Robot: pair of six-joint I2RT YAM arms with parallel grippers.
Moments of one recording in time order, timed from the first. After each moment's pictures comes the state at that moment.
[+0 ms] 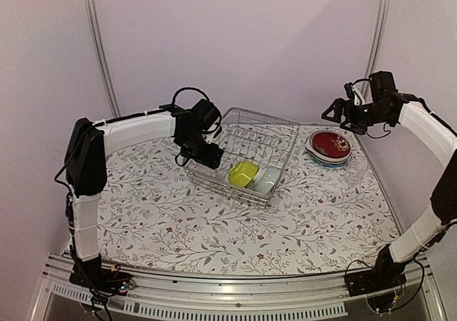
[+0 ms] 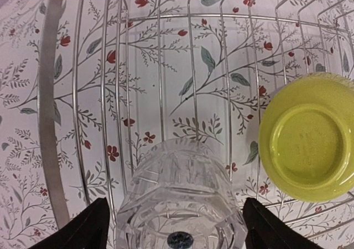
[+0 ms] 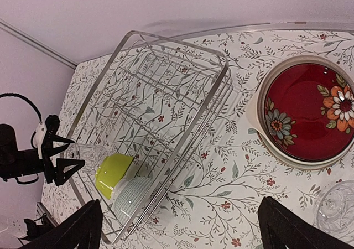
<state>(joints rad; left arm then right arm) -0.69 2.08 1.78 -0.84 -0.14 -0.19 0.08 1.51 1.44 -0.67 -0.48 0.25</state>
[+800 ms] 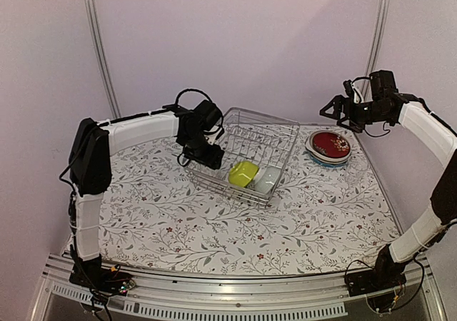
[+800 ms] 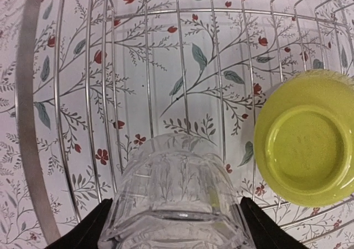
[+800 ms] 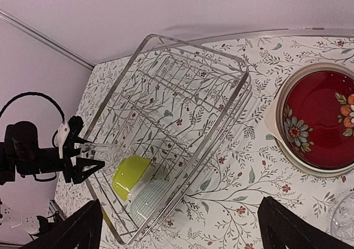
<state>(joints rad) -0.69 2.12 1.82 -0.86 -0.11 -0.18 0.08 1.51 1.44 -0.63 -0.55 0.28</state>
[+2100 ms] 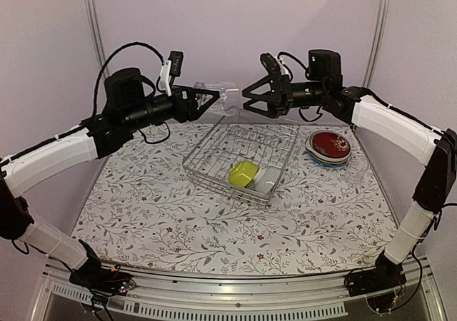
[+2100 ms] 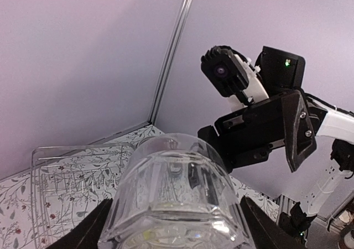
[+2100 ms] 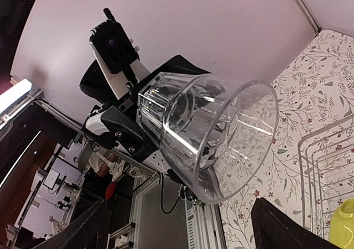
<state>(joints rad) -0.68 1.38 1.22 0.15 0.29 -0.30 0.60 1.70 1.63 -0.10 -1.02 0.70</state>
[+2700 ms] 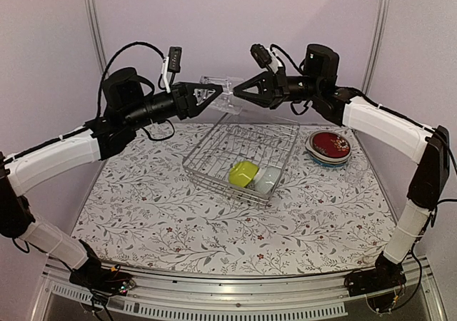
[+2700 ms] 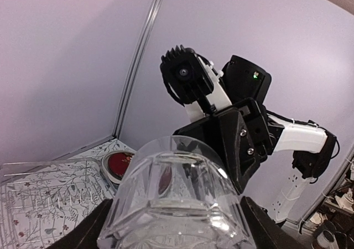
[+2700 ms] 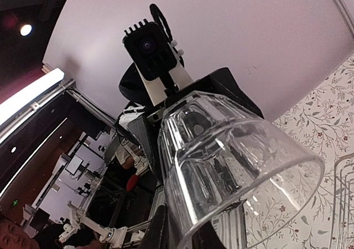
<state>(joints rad) -0.68 1.40 1.20 0.32 0.41 -0.40 0.65 1.76 1.66 0.17 -1.11 0.91</state>
